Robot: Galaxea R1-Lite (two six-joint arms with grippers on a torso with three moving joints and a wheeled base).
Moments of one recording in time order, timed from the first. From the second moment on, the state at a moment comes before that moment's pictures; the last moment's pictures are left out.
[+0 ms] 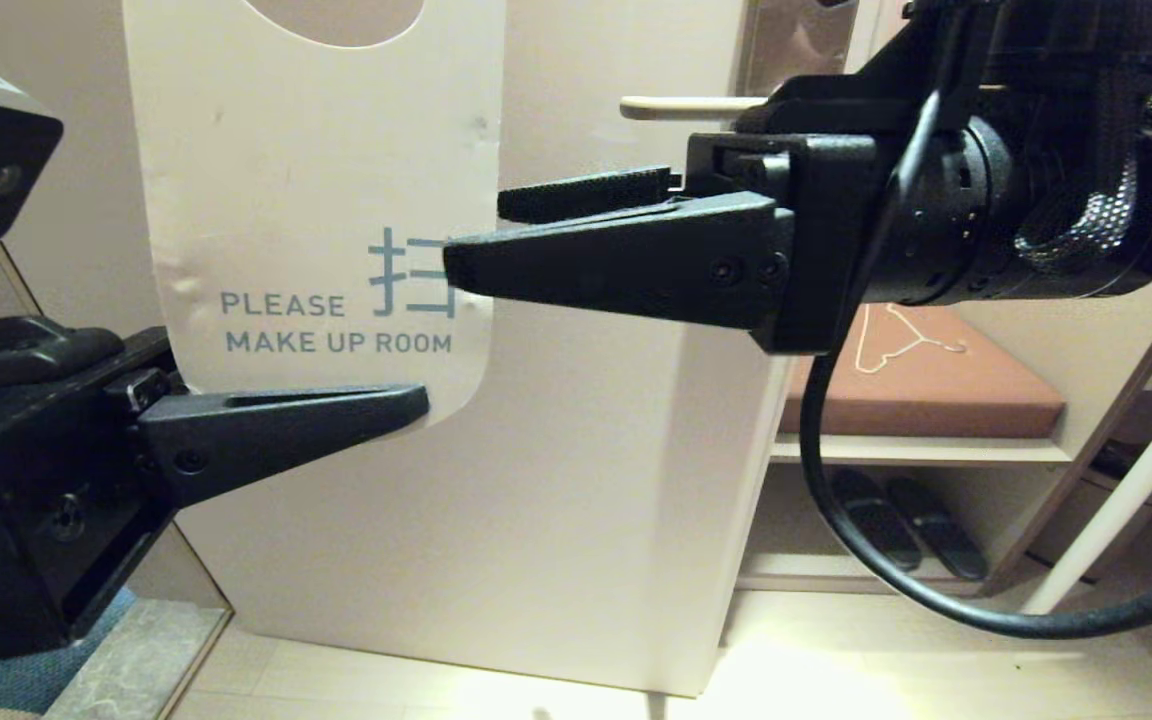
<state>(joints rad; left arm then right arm) -0.54 1.16 -0.82 -0.31 -0.71 -0.19 0.75 1.69 -1.47 -0.22 0.81 0.10</state>
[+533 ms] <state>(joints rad) -0.53 1.10 -0.78 -0.31 -0.67 -0.19 0.66 1.52 -1.32 -0.22 0.70 0.11</state>
